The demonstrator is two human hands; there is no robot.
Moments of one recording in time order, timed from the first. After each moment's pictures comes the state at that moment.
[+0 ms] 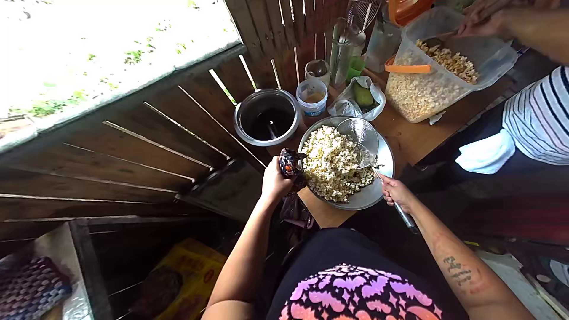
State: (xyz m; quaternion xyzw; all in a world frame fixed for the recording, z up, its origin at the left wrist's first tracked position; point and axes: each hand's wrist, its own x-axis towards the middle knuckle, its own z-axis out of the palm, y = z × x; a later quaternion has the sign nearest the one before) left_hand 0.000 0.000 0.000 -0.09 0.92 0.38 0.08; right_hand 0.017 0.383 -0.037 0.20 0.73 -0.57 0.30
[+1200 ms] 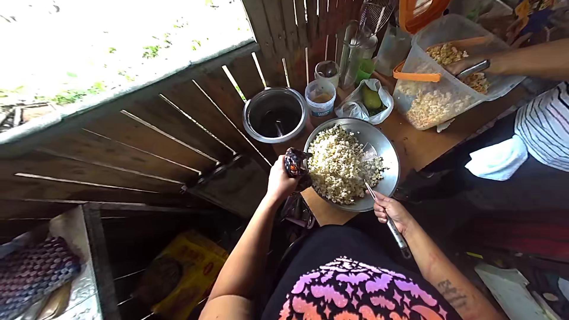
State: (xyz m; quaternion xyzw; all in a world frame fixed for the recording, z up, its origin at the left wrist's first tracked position) left_hand 0.005 0.003 -0.006 -0.10 0.91 0.40 0.07; right_hand 0.055 0.357 -0.033 0.26 0.57 -0.70 0.34
